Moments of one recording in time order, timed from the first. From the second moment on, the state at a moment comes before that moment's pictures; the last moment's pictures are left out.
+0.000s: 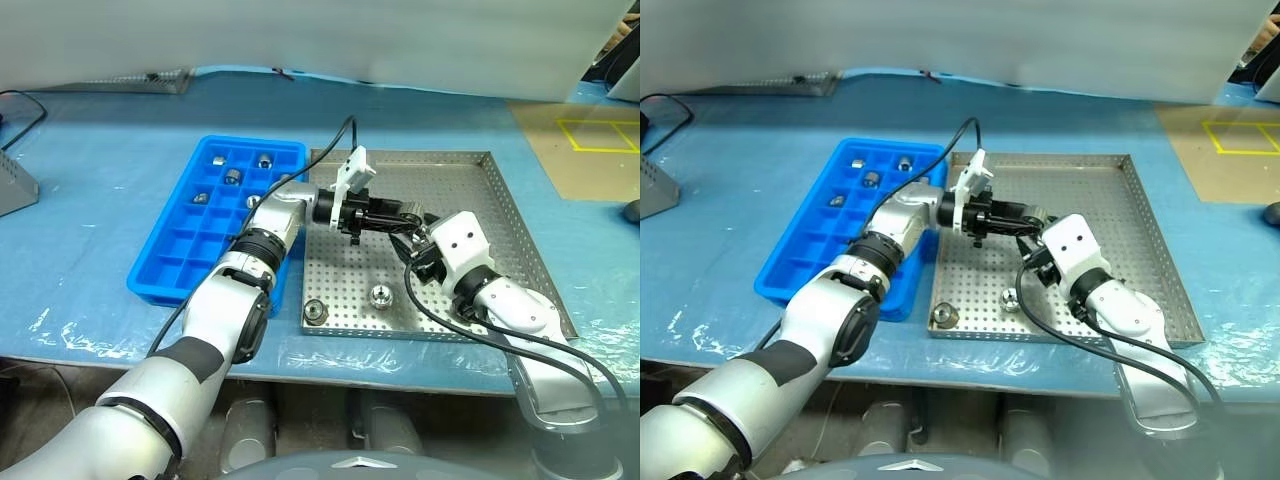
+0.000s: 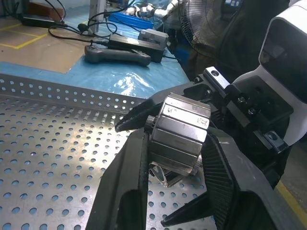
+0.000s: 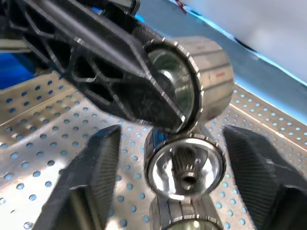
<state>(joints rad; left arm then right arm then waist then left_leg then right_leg) -1.14 -0.04 -0.01 1.04 -0.14 0.08 -1.40 -0.06 -0.45 0.02 -0.67 0.01 0.66 0.39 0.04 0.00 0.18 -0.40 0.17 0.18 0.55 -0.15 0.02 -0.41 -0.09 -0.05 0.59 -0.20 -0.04</state>
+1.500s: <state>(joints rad) -1.13 -0.02 0.07 0.93 -0.25 0.16 -1.21 0.01 -0.70 0.14 -0.23 -0.44 0.21 0.32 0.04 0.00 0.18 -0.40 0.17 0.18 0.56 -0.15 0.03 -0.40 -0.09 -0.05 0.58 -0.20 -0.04</state>
